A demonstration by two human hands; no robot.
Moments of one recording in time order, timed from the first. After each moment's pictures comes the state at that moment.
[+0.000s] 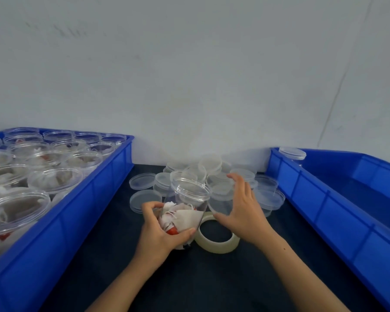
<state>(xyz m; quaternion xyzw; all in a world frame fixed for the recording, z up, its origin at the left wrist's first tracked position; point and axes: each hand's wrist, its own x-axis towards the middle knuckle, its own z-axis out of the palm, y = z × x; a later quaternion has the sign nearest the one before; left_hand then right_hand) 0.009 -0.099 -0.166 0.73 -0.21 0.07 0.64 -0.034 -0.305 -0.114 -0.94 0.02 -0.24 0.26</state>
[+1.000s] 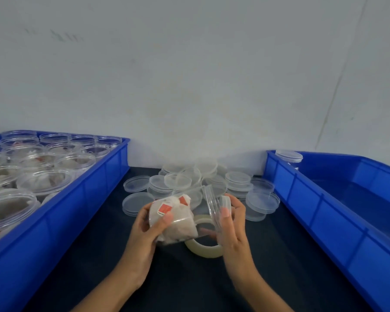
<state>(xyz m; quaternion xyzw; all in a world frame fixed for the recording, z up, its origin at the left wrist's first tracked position) -0.007 -0.102 -0.148 0.52 -0.15 -0.10 0.84 -0.072 -0.265 -0.138 -0.70 -0.03 -0.27 0.67</state>
